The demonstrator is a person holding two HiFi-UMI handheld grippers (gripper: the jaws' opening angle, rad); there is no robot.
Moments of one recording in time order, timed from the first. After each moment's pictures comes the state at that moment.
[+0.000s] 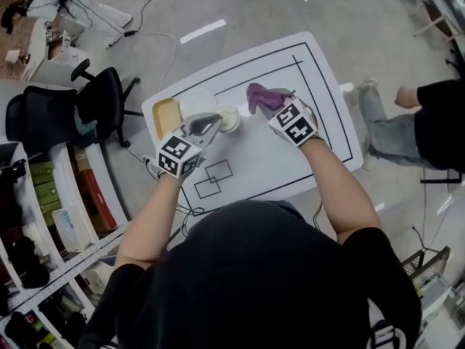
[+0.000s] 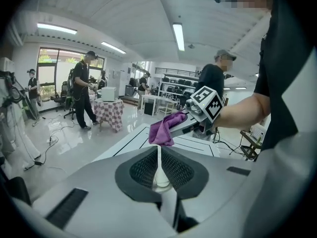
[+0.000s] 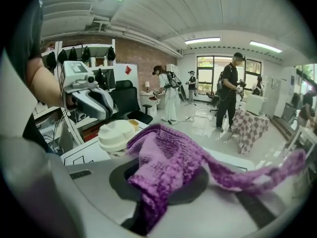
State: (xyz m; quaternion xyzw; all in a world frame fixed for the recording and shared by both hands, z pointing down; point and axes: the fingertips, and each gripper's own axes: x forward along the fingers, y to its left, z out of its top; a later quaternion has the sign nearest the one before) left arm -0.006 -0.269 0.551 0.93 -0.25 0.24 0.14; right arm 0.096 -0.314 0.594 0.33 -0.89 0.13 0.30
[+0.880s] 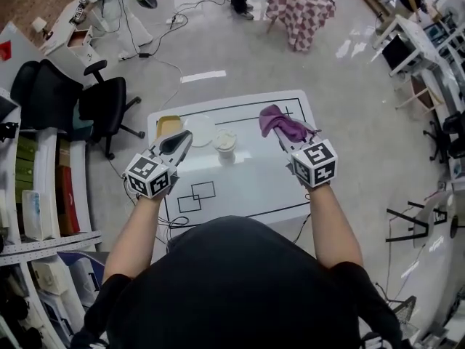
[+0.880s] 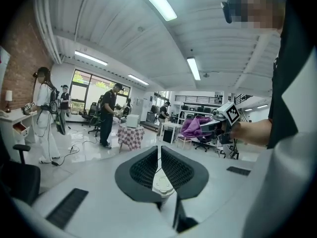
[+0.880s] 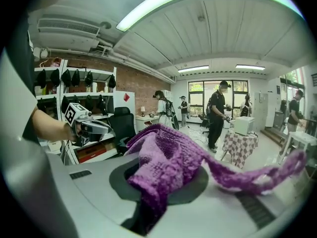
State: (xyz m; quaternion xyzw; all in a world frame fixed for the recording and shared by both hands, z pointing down) left arm -0.099 -0.219 0.415 0.91 -0.39 0.08 0.12; right arm 0.119 -0.258 0.406 0.38 -0.91 0.09 0.17
